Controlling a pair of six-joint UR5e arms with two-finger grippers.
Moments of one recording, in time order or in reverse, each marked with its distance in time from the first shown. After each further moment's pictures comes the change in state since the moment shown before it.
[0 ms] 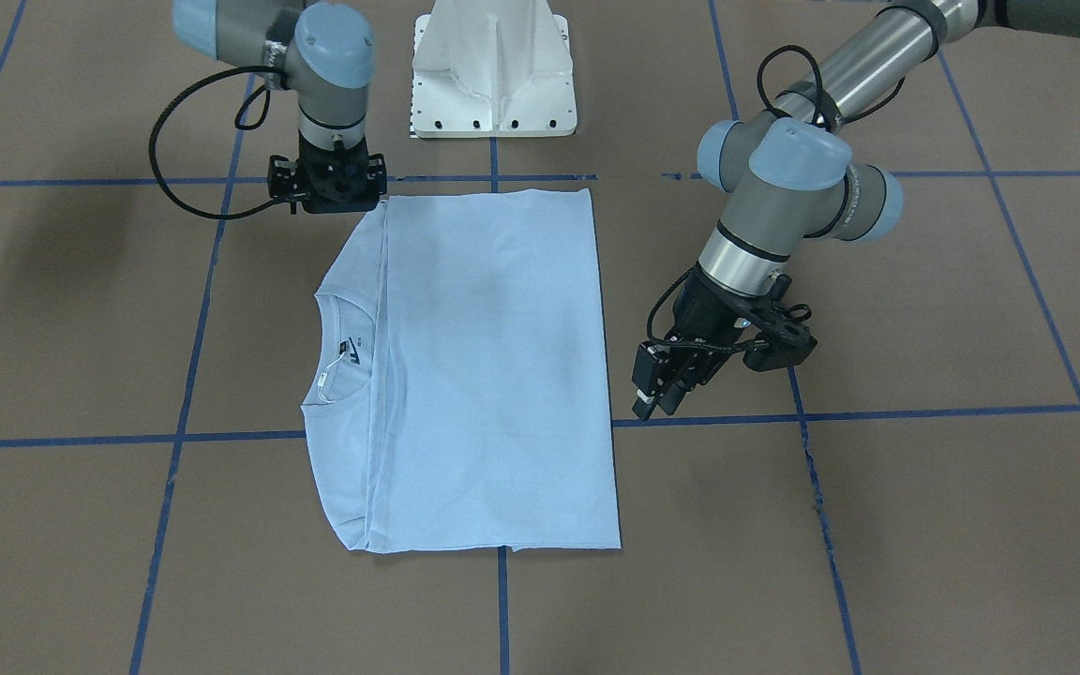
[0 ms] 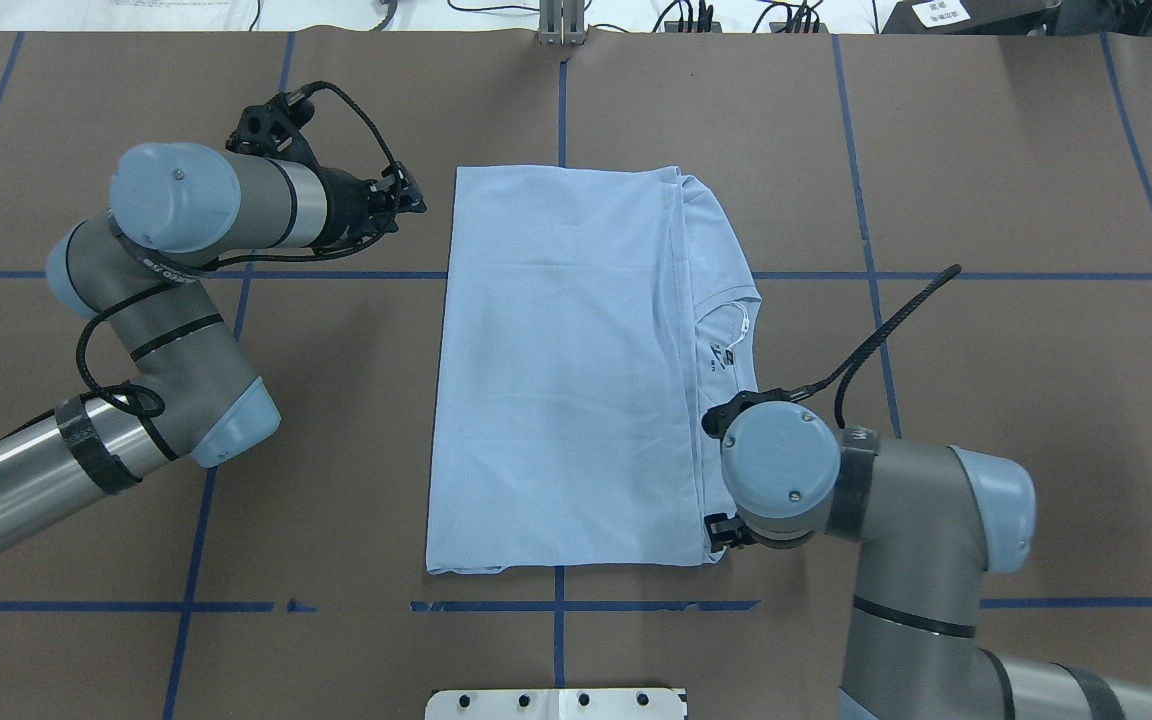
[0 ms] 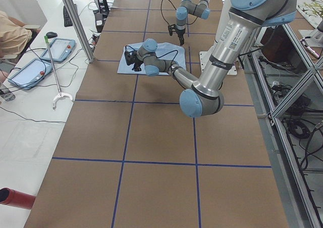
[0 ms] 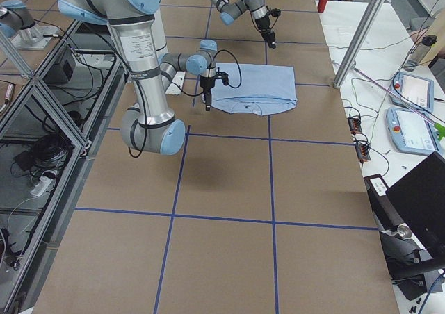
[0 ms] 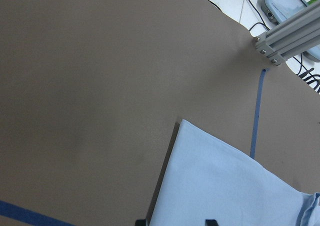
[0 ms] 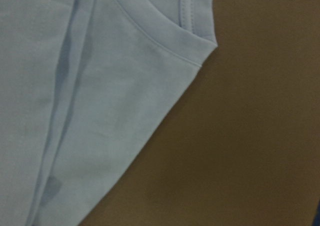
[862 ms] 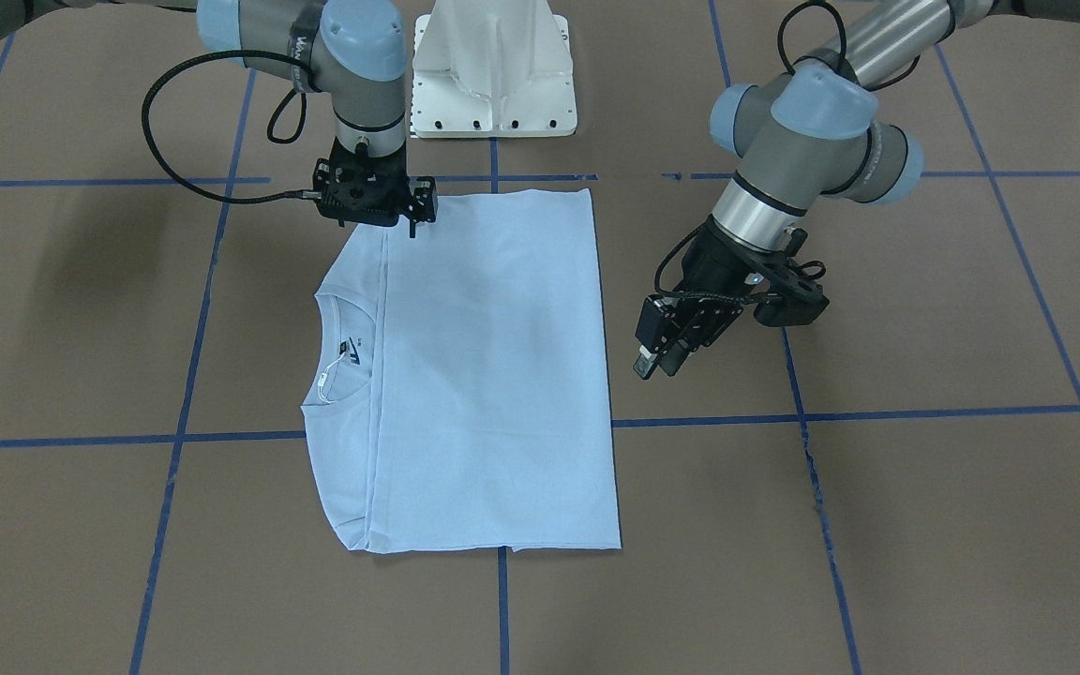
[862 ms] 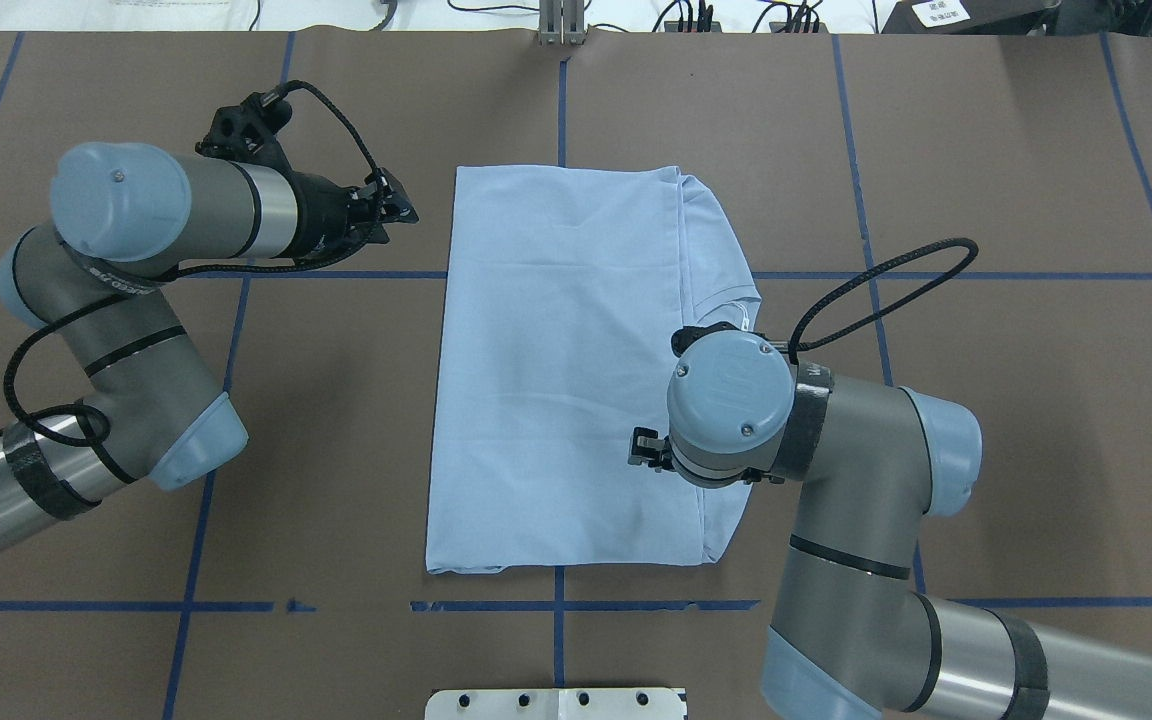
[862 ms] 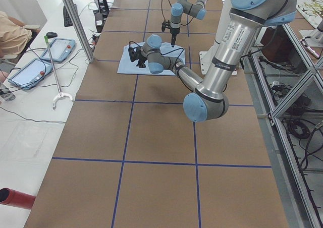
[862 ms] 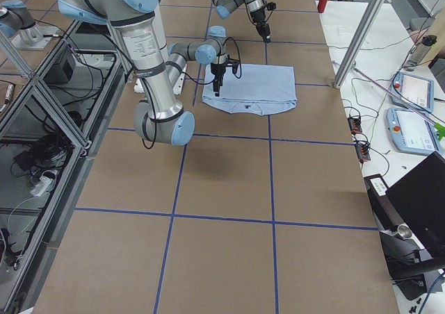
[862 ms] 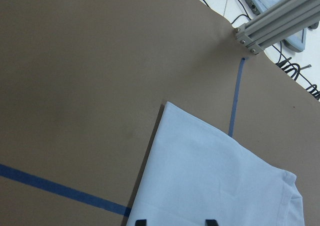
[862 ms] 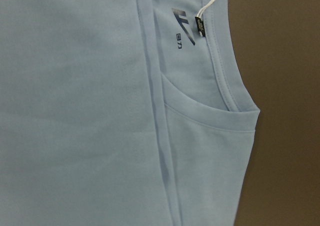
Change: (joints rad) left arm -0.001 0.067 -0.145 0.047 -0.047 -0.001; right arm 0.051 0.163 -0.108 0.136 -0.003 0.463
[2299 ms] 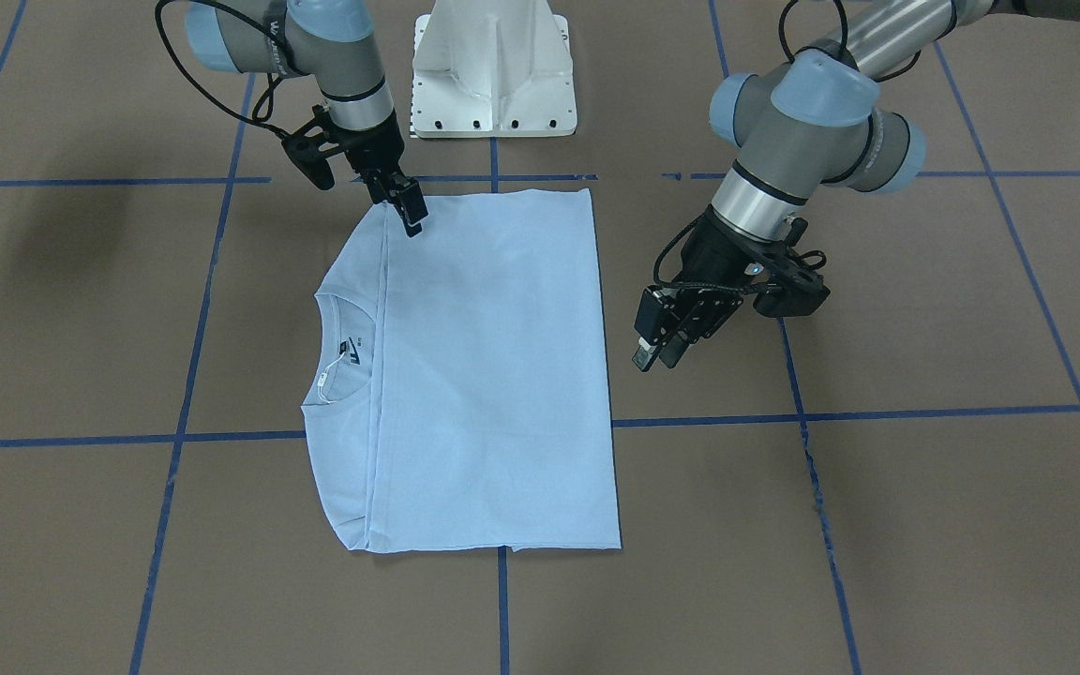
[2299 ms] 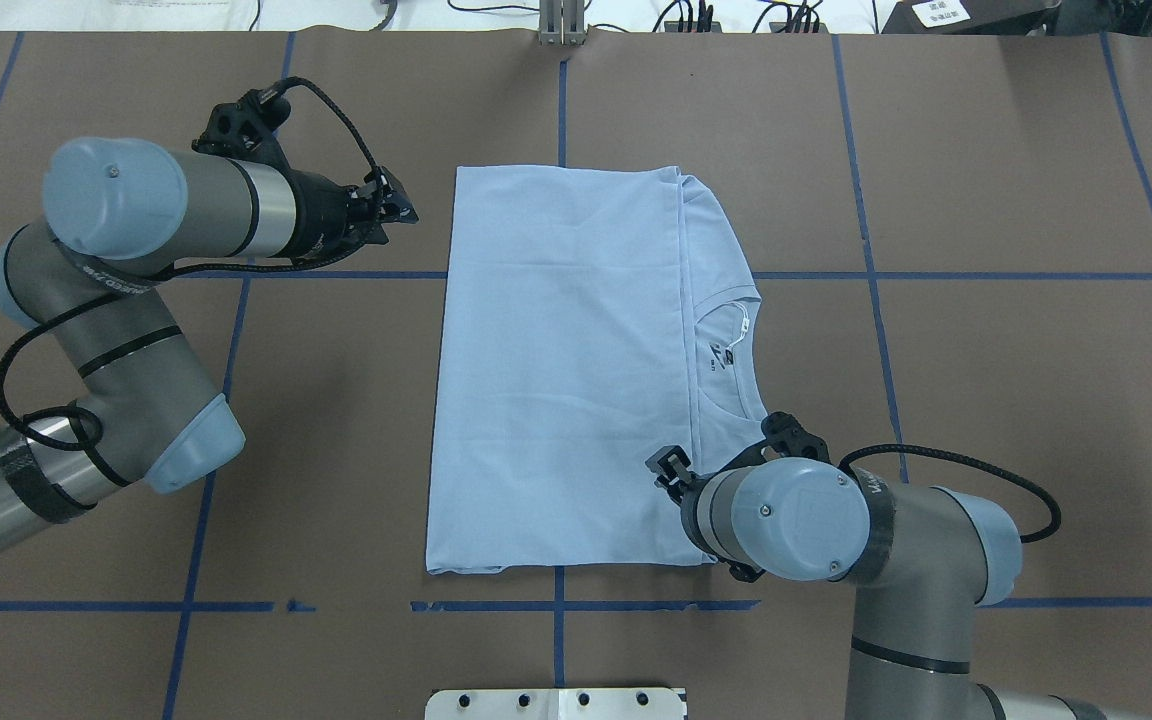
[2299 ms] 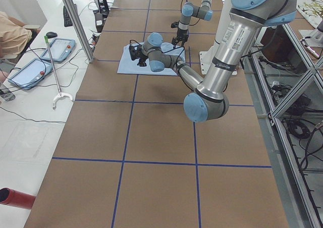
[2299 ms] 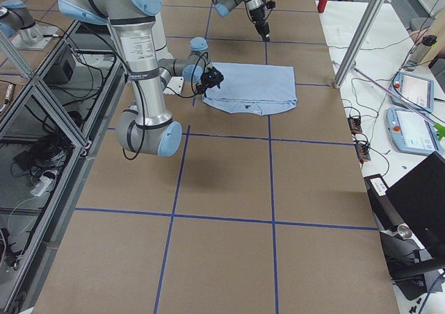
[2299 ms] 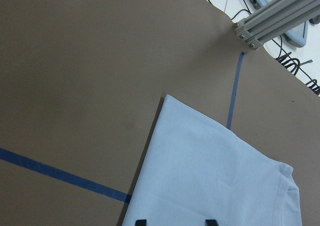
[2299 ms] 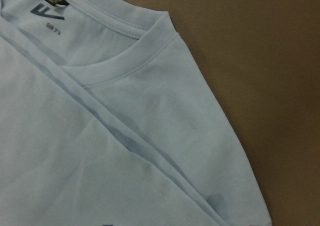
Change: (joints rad) left arm 0.000 0.002 -0.029 0.034 -0.003 -0.001; right arm -0.122 -0.168 0.035 0.336 -0.154 0.788
